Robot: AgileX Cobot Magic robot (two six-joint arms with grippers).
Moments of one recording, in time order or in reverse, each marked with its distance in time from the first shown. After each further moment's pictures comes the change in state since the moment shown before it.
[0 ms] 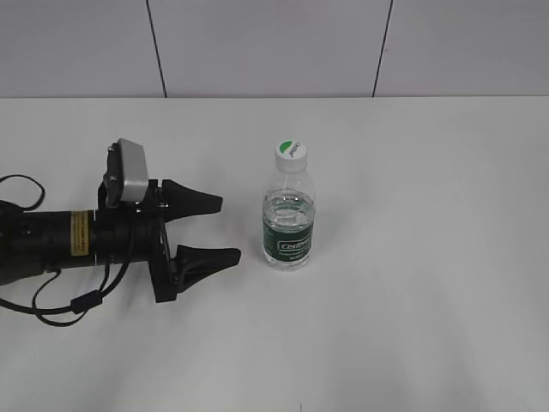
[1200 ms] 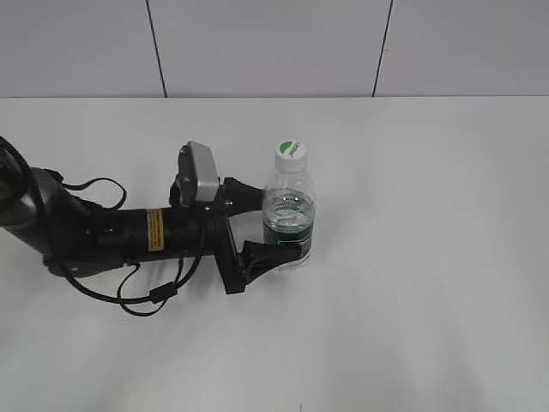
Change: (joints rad) left arm -0.179 0.153 -0.202 -0.128 -0.005 -0.010; right arm 0.000 0.000 0.000 0.000 -0.001 0.000
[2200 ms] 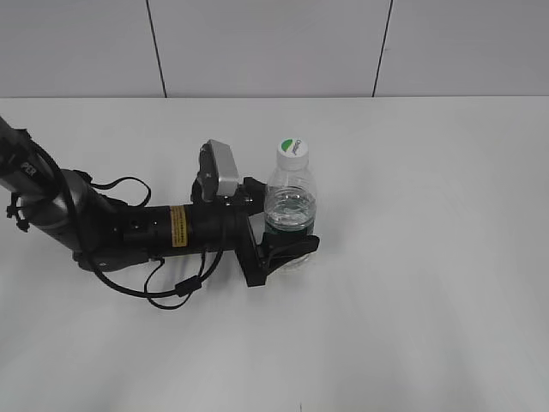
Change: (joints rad) left arm -0.041 0.067 -0.109 -0.018 -0.001 -0.061; right arm 0.000 0.000 0.000 0.000 0.000 0.000
